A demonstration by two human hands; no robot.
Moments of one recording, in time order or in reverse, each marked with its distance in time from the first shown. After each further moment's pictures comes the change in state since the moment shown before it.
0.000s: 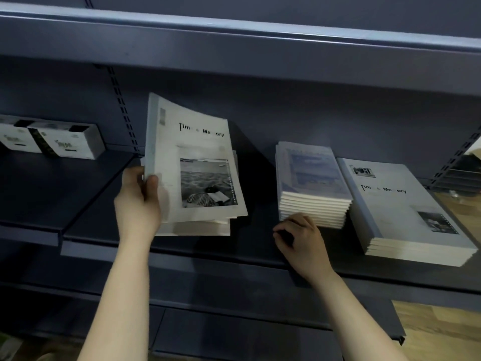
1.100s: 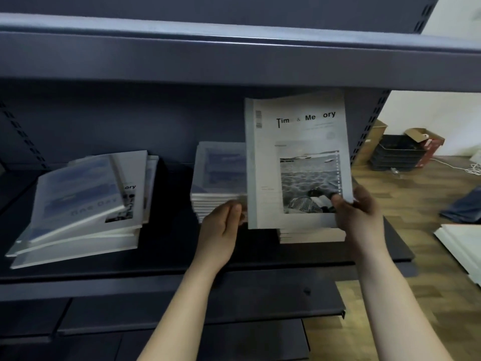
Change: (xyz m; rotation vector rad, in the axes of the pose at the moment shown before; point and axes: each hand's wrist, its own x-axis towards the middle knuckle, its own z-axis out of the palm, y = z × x) left_hand -0.152 0.091 0.188 -0.250 -0.674 0.193; right_hand -0.029 0.116 -0.184 0.724 0.466 0.678
